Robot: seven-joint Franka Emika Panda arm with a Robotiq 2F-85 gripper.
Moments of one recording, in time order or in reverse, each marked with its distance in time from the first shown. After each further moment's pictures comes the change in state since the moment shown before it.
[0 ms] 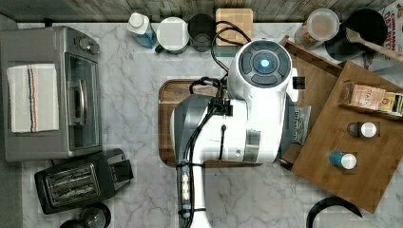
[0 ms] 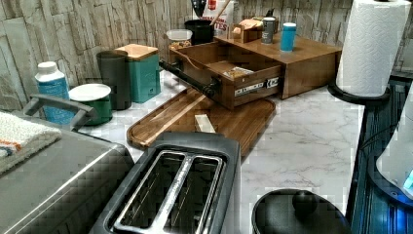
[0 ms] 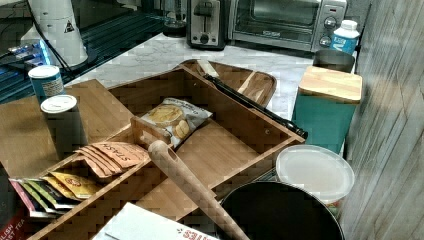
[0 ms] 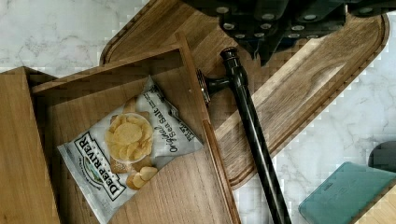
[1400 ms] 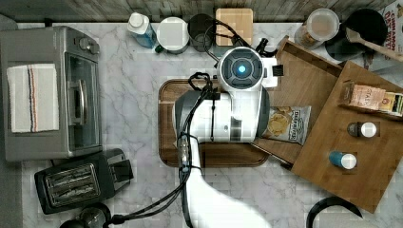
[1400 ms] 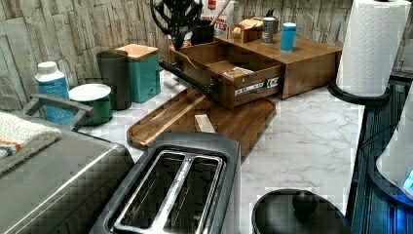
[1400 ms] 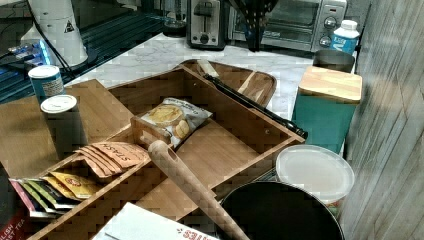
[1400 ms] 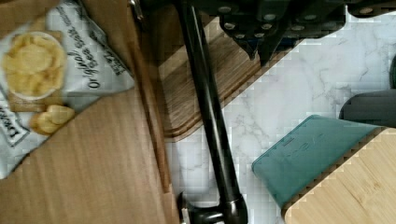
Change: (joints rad) arm 0.014 0.168 0.011 -0.096 -0.028 0.420 -0.007
